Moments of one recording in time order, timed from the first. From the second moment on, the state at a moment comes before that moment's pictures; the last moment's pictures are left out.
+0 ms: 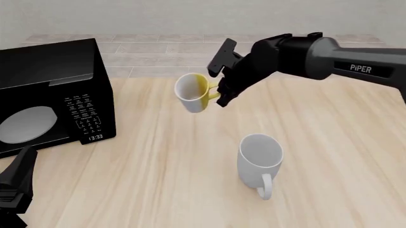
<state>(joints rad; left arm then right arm) 0.00 0.01 0.00 0.00 0.00 0.50 1.89 -1.47 0.50 -0.62</state>
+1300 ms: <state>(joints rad) 0.00 0.01 0.00 0.00 0.00 0.33 1.75 -1.17 0.31 -0.50</state>
